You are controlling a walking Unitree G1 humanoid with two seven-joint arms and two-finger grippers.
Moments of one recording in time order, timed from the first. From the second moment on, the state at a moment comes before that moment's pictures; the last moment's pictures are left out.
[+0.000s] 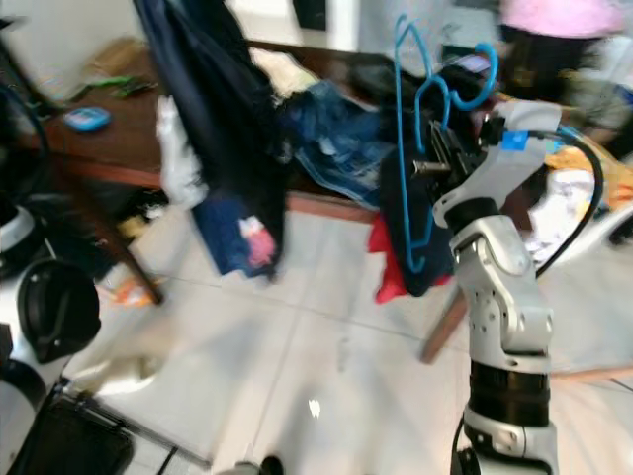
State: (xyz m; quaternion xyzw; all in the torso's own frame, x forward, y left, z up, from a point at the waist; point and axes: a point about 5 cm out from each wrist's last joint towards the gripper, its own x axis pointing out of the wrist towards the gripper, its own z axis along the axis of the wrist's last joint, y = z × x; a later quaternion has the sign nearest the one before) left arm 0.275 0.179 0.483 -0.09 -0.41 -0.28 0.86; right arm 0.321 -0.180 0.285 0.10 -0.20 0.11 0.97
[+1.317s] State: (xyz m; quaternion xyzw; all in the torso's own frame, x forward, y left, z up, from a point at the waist) left arm 0.258 0.031 0.168 0.04 0.10 -0.59 0.80; right arm 0.294 -0.263 0.166 0.01 0.02 -0.10 1.00
